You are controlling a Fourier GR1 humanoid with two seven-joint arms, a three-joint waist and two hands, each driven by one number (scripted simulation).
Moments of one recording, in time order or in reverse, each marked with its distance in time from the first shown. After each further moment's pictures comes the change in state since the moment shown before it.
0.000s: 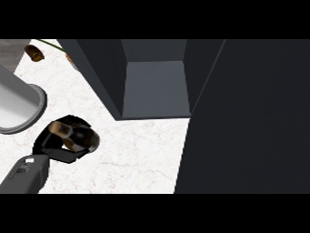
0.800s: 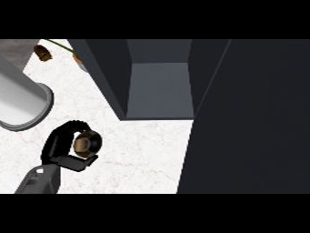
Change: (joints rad) left arm 0.108 -0.093 0.013 -0.143 0.055 0.217 -0.103; right arm 0.045 -0.043 0.021 -0.002 -0.005 -0.042 -0.052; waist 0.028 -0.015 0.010
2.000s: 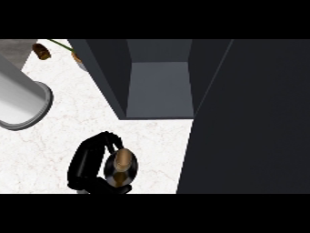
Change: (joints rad) left arm 0.363 -0.199 -0.327 -0.824 0.097 0.228 0.475; right arm 0.074 -0.072 0.034 -0.008 0.003 -0.047 -0.084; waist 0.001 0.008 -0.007
